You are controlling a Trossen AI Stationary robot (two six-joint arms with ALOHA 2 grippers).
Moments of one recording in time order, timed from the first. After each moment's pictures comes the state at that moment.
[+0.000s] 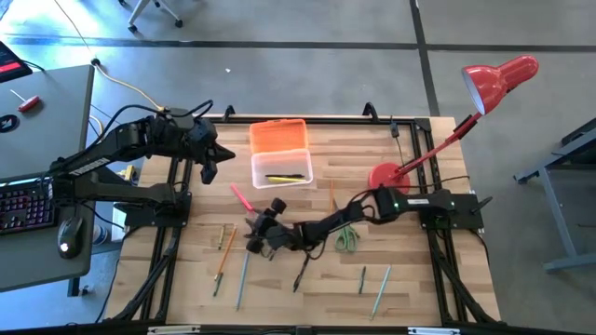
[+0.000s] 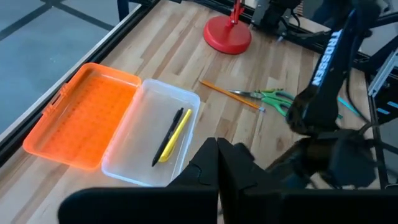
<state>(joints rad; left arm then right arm) 0.32 0.85 1.16 -0.92 0.09 -0.17 0.22 2.55 1.70 0.57 0.74 0.12</state>
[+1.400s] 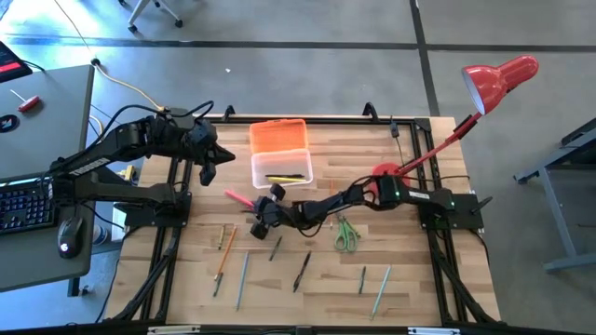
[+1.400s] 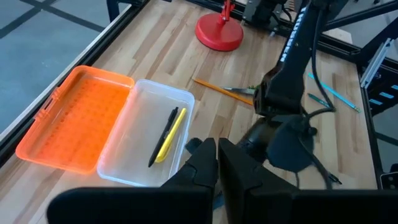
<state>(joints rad) 0.32 0.85 1.16 -0.92 0.12 -0.13 0.12 2.51 1.64 0.32 0.42 0.25</state>
